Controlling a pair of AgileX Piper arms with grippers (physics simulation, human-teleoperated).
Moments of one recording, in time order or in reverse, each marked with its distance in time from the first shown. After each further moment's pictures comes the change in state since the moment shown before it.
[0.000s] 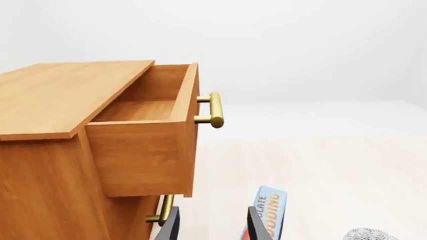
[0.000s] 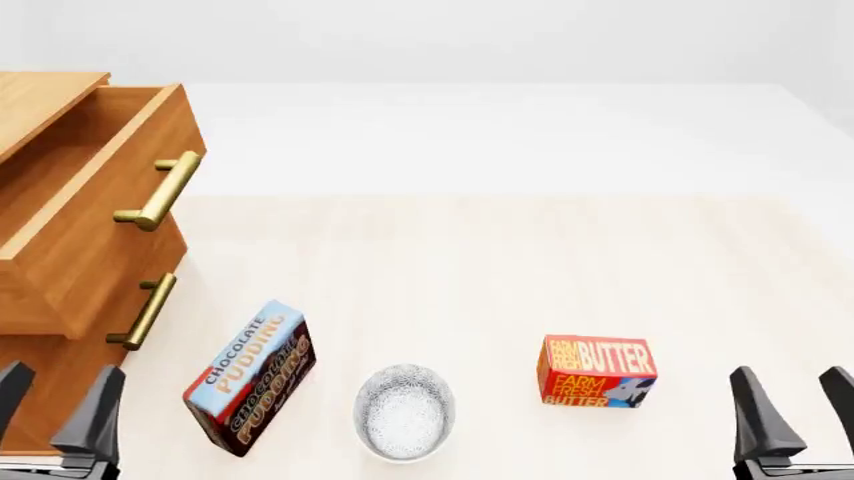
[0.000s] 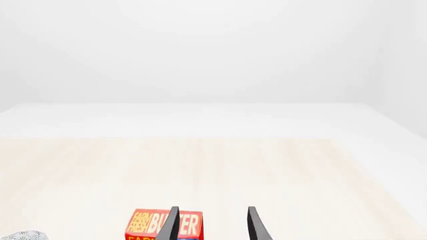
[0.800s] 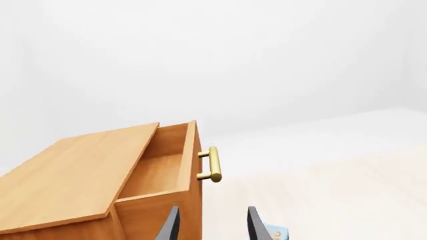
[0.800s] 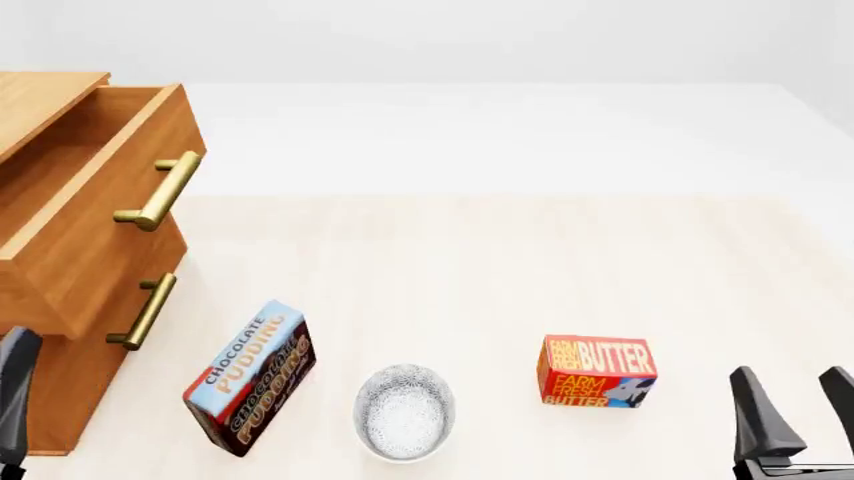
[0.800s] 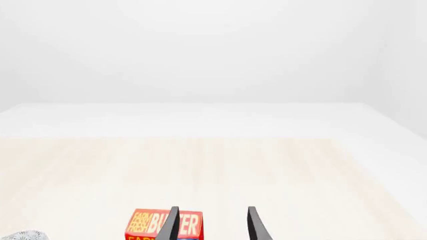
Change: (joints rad) left arm -0.056 -0.002 -0.327 0.210 0.143; right arm 0.000 0.000 0.000 0.000 0.000
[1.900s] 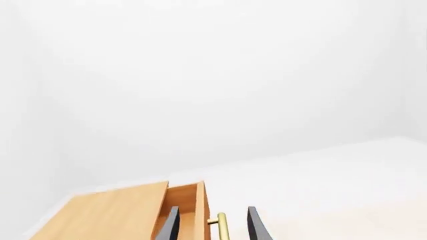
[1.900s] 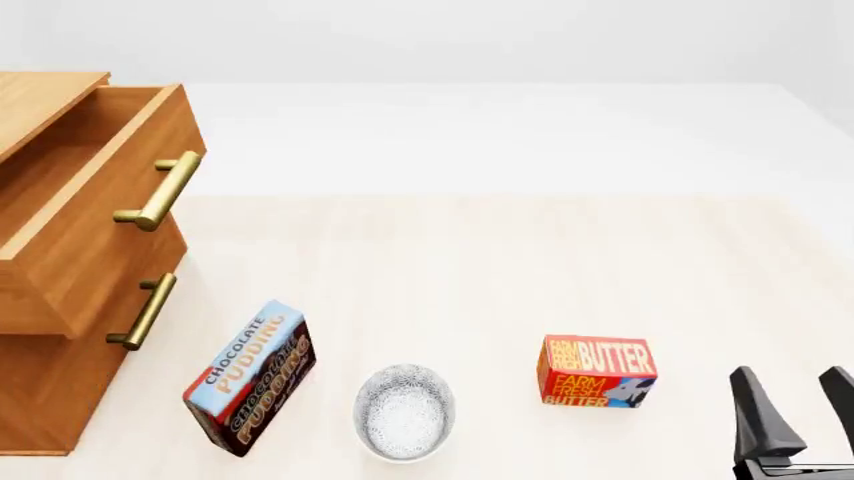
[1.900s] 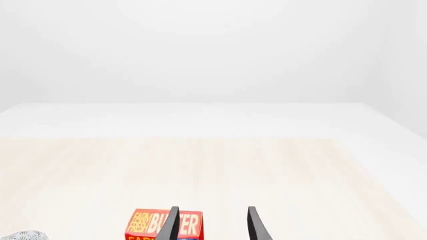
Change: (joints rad) left arm -0.010 0.360 -0.474 0.027 -0.003; right arm 0.000 0.000 0.000 0.000 0.000
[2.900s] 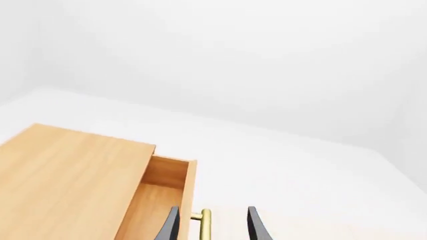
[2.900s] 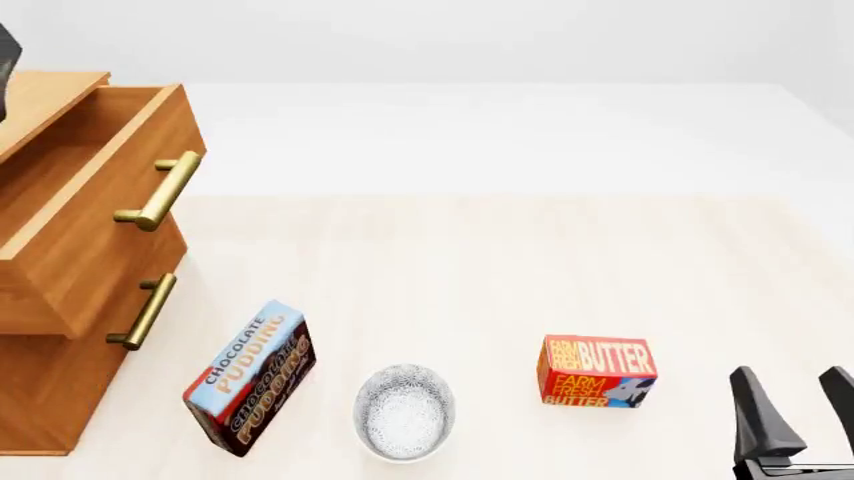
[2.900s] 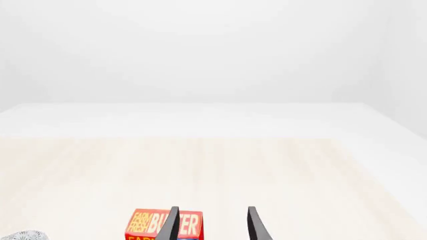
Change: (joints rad) left arm 0.120 0.417 -0.163 -0.018 -0.372; right arm 0.000 0.000 0.000 0.000 0.000
